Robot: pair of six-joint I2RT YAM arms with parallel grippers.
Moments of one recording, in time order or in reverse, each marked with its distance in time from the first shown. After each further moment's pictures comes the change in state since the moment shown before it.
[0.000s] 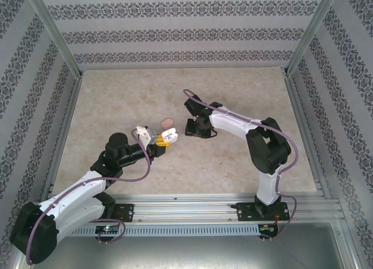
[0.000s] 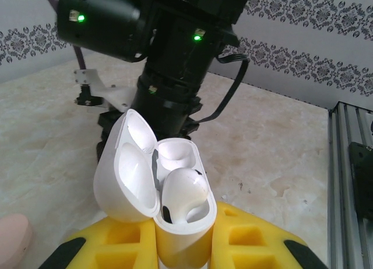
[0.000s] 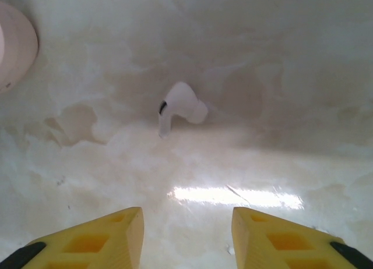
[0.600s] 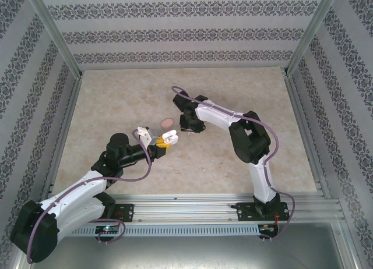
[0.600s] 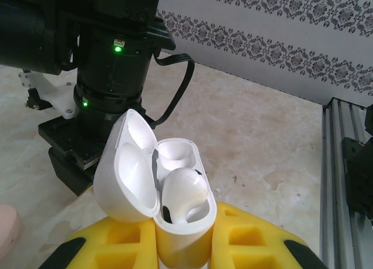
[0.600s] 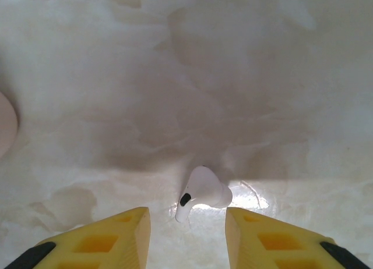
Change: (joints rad) left arm 0.000 0.015 -0.010 0.000 0.019 -0.011; right arm 0.019 0.229 0.283 -0.156 0.119 0.022
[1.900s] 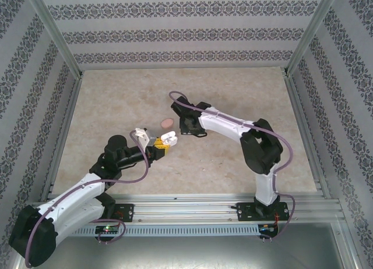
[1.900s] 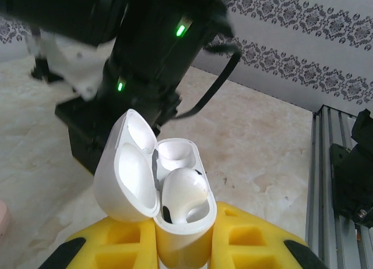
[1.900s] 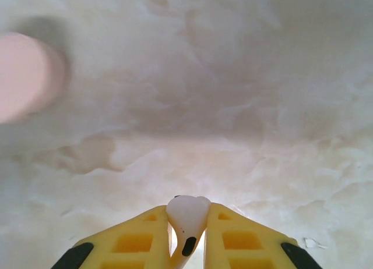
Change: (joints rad) left arm 0.000 -0.047 -0.018 -0.014 0.007 -0.049; right arm 0.090 -0.223 -0.175 0.087 0.129 -0.027
